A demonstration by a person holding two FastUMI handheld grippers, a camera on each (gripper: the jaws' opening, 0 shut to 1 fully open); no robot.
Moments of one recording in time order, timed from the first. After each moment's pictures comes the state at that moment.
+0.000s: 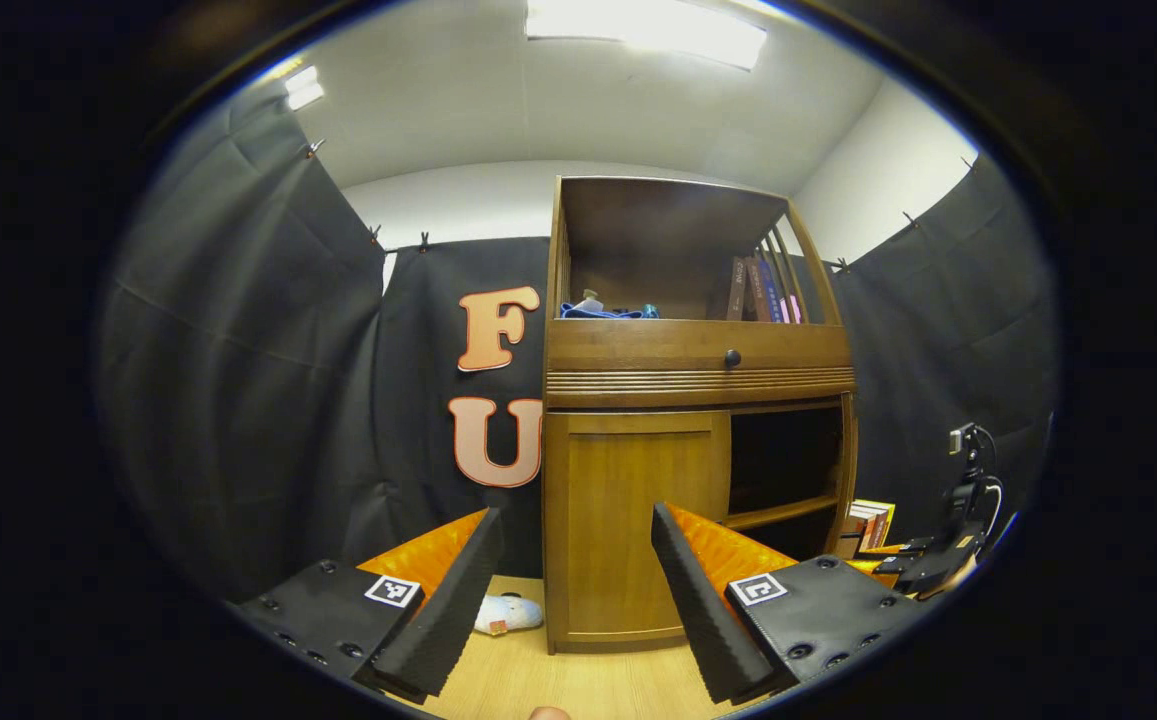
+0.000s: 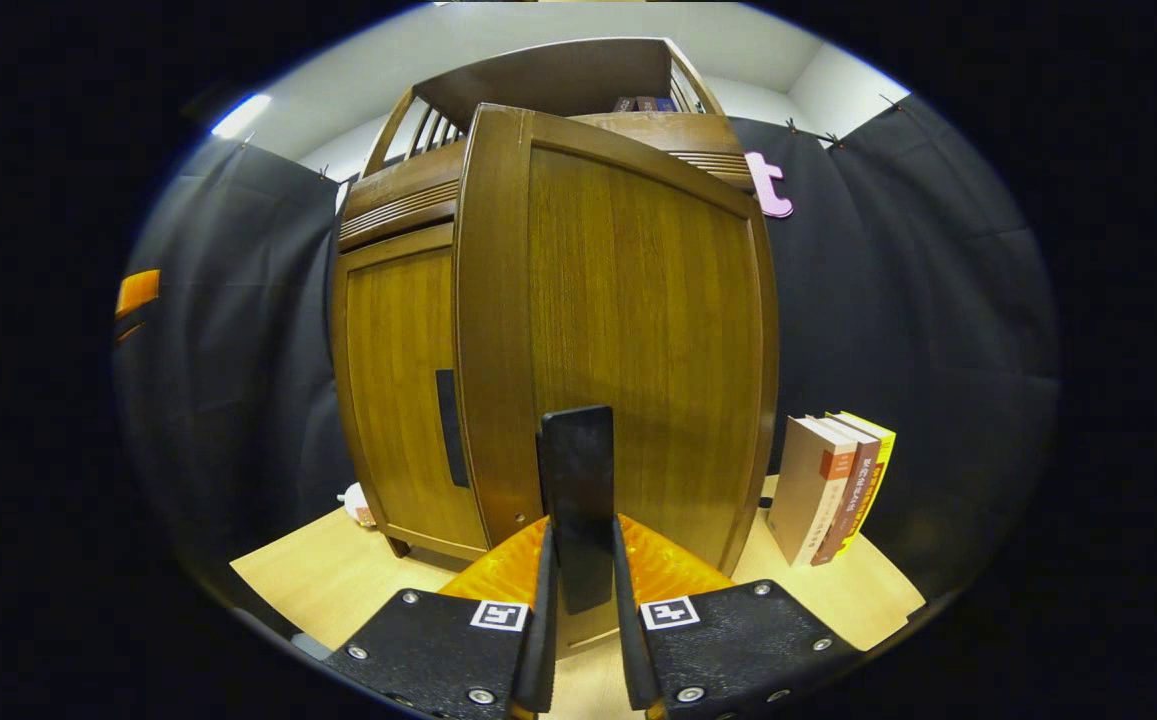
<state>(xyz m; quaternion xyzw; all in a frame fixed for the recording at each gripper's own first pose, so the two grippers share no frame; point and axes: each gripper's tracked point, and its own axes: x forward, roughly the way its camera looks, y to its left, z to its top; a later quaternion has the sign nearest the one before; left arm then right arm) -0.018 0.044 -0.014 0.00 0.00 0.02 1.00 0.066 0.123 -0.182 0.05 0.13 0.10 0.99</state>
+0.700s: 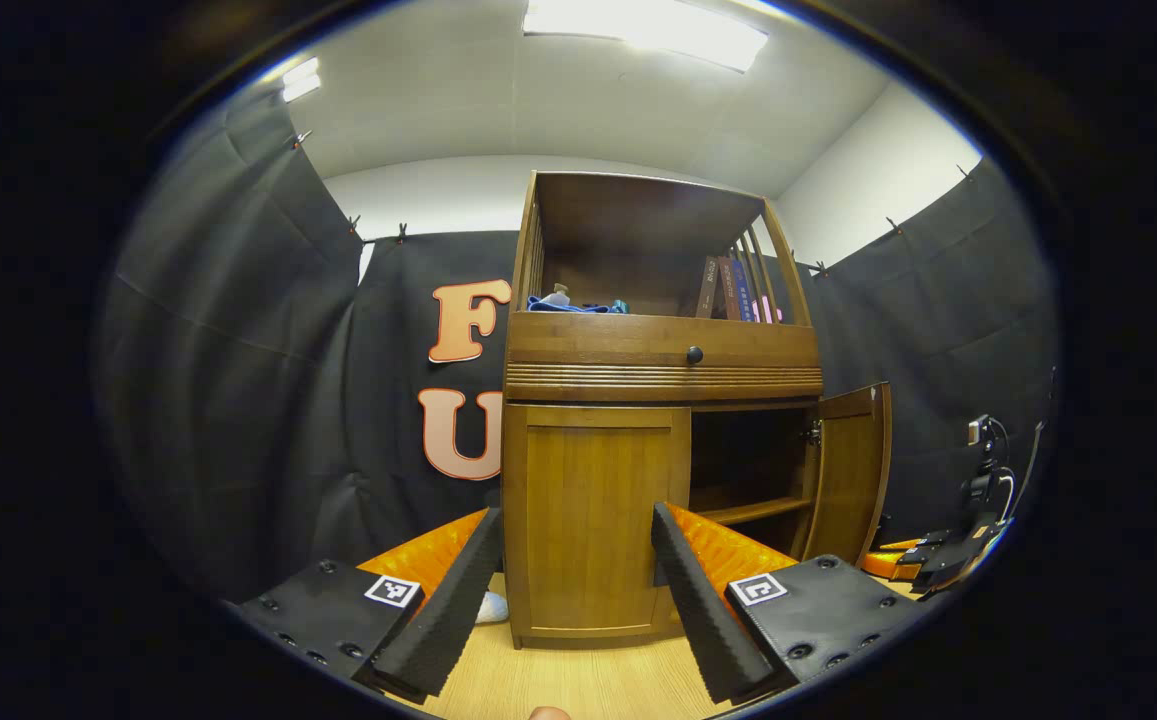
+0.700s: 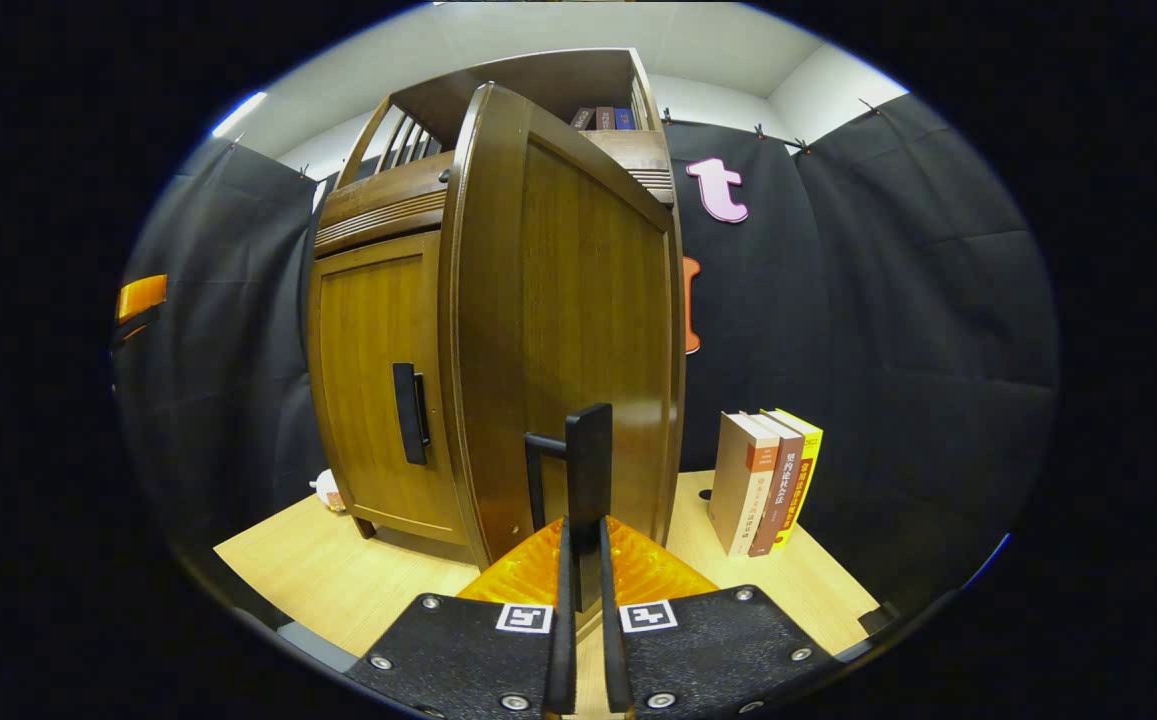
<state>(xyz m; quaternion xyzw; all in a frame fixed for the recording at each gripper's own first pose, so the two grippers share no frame) -0.027 0.006 -0.025 -0.01 0.01 -0.01 1.00 0.024 0.048 -0.179 0.04 0.13 0.06 0.99</state>
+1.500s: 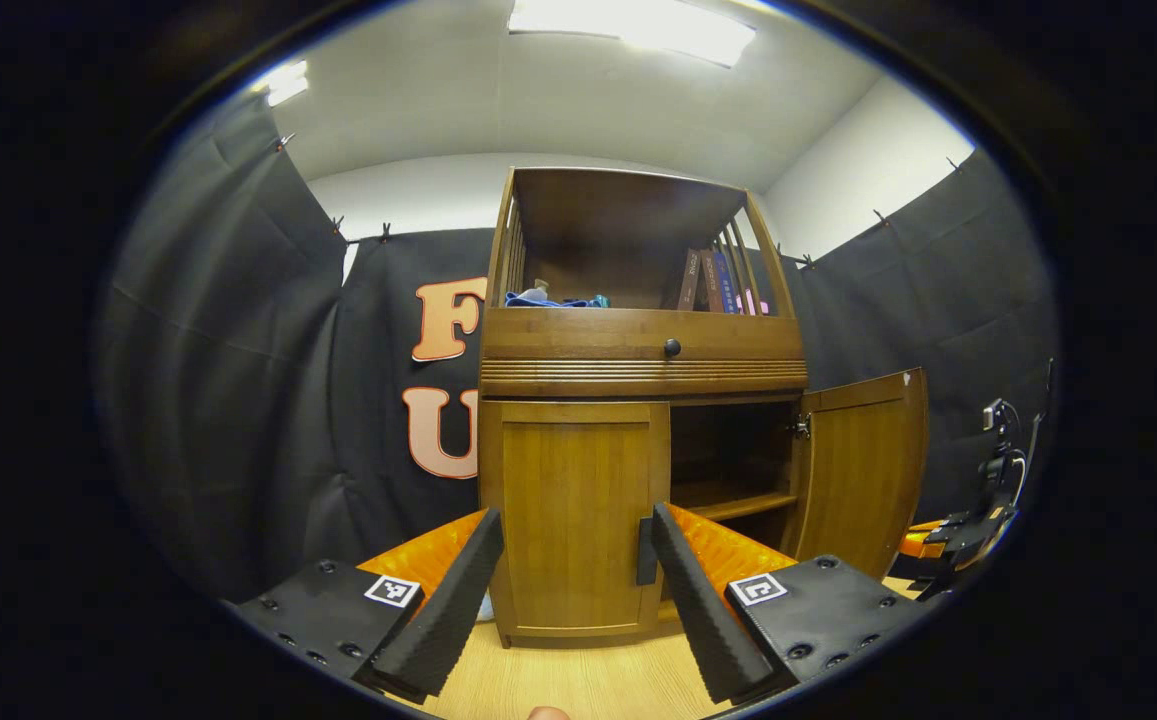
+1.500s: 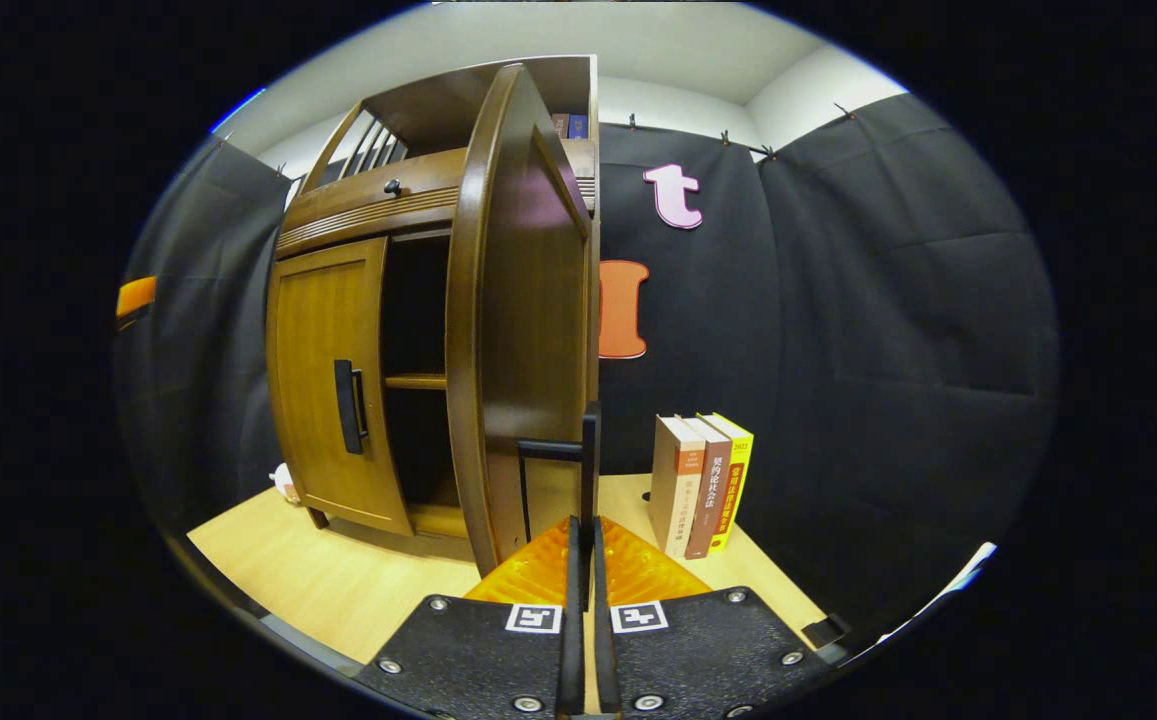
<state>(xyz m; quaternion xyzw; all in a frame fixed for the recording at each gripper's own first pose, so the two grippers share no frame) -0.023 -0.022 -0.029 0.00 0.01 -0.02 1.00 0.014 -0.036 -0.181 0.01 0.13 0.01 0.99</state>
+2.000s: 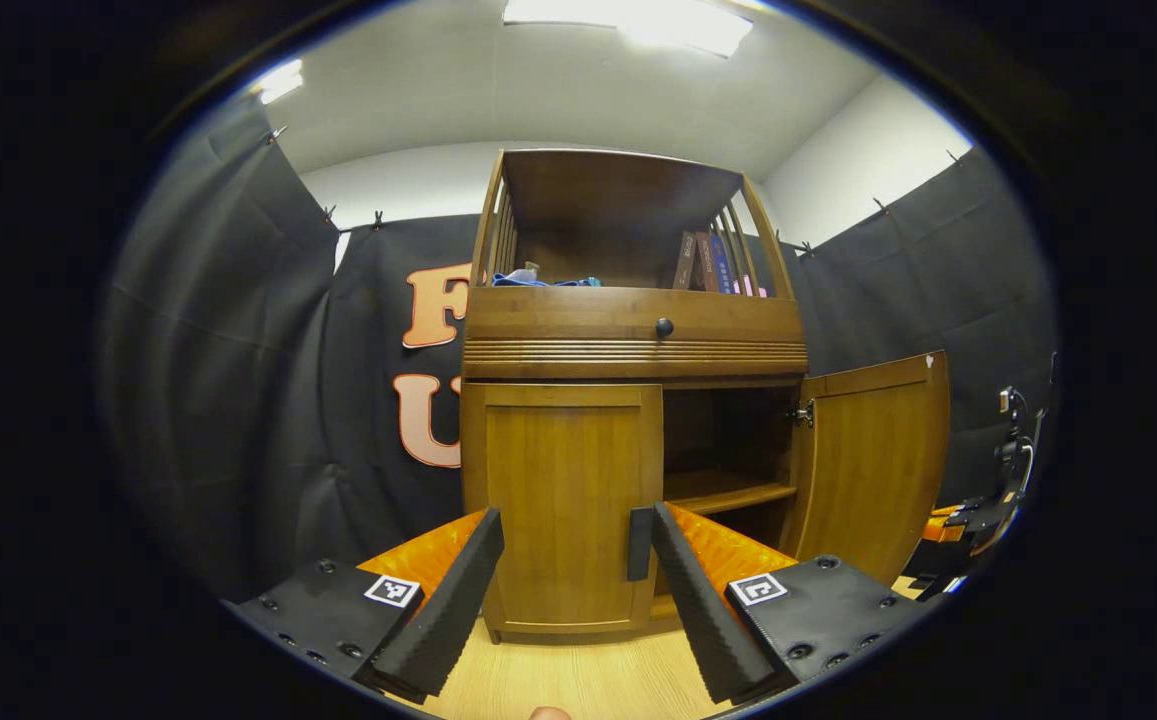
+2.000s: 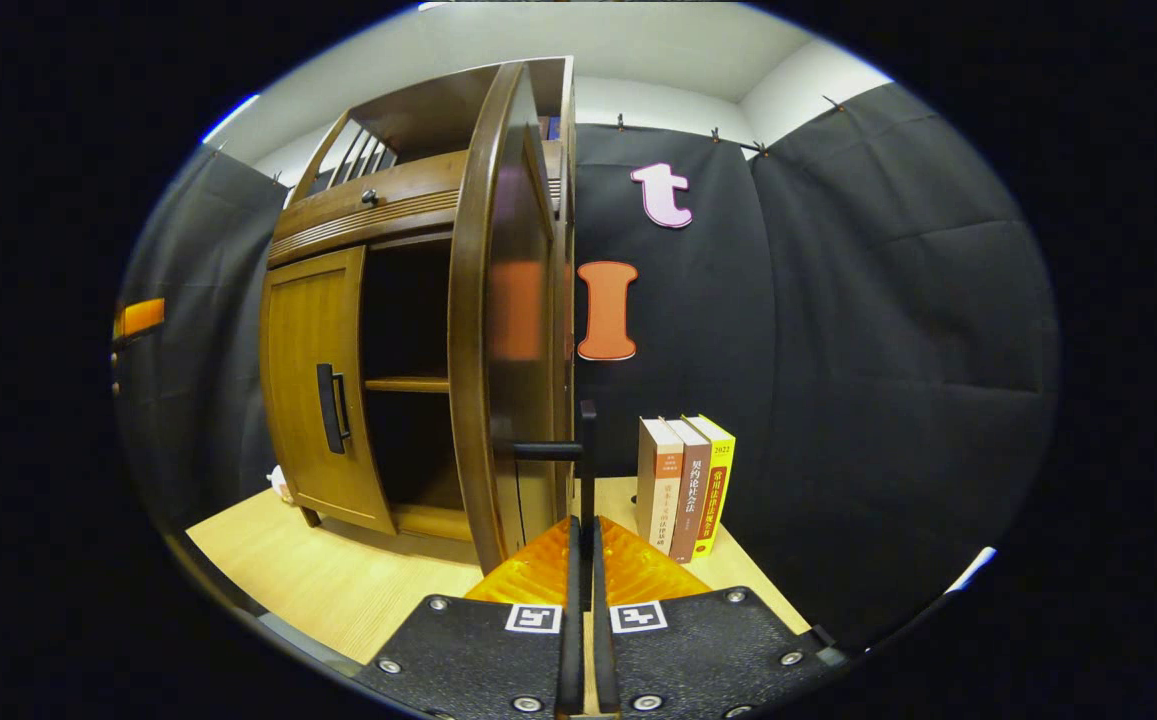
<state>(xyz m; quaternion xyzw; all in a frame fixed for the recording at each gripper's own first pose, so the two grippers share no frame) -0.005 -0.045 -0.047 0.00 0.03 -0.03 1.00 0.018 -0.083 -0.186 0.04 0.12 0.02 0.99</state>
